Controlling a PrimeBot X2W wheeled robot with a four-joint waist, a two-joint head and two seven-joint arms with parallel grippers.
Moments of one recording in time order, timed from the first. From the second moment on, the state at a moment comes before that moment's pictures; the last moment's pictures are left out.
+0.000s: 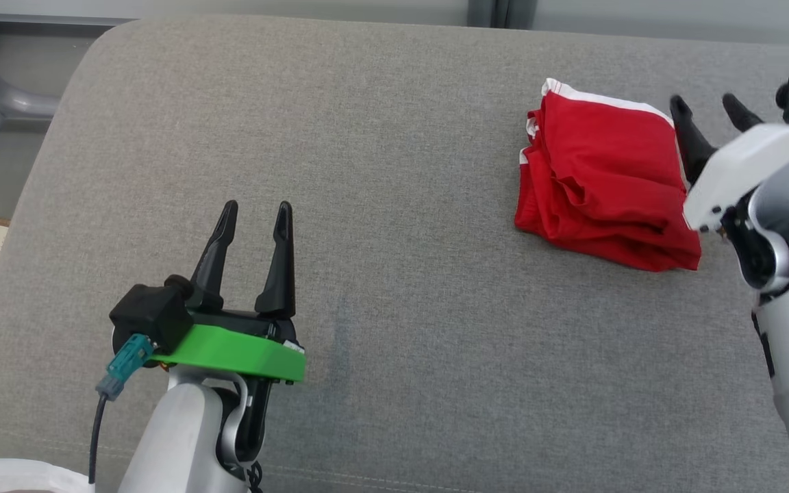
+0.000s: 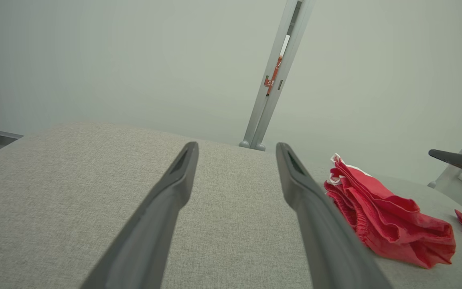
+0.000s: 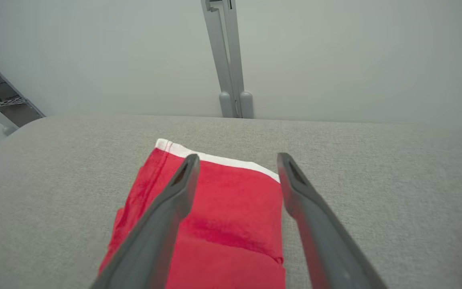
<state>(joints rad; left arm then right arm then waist) -0.29 0.05 -0.25 0.20 -0.44 -0.10 -0.26 -0.64 -0.26 0.01 0.38 0.35 0.13 0.29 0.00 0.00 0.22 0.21</state>
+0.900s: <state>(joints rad) -0.25 0.05 -0.18 0.25 -0.41 -0.10 -0.26 -0.47 -0.11 0.42 0.37 0.58 0.13 -0.09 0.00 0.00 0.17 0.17</state>
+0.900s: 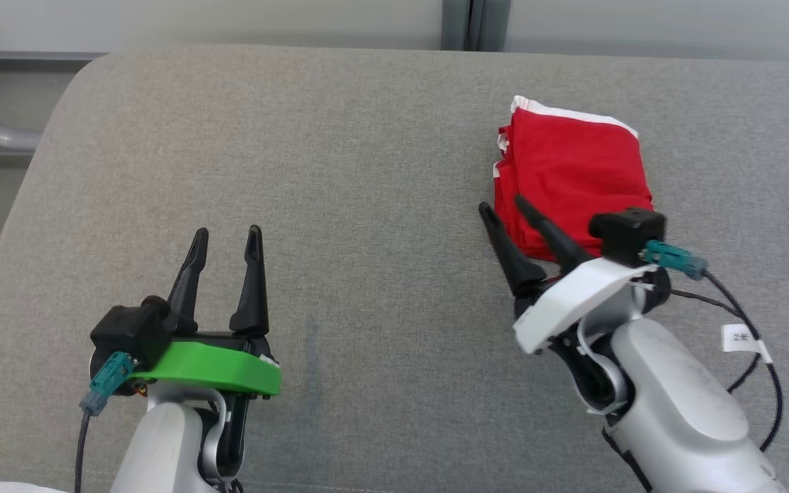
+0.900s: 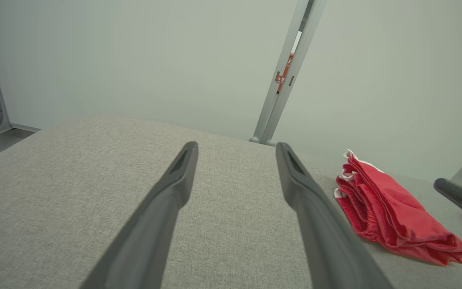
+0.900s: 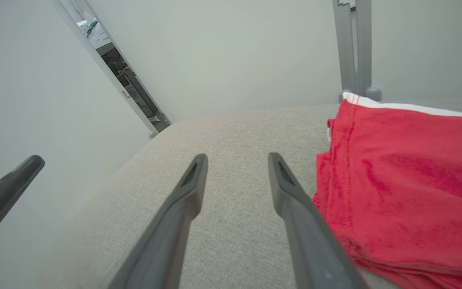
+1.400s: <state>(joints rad) -0.18 0.05 -0.06 0.29 -0.33 -0.09 -0.26 -0.27 -0.19 0.01 0.23 0.35 0.13 -0.12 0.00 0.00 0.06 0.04</state>
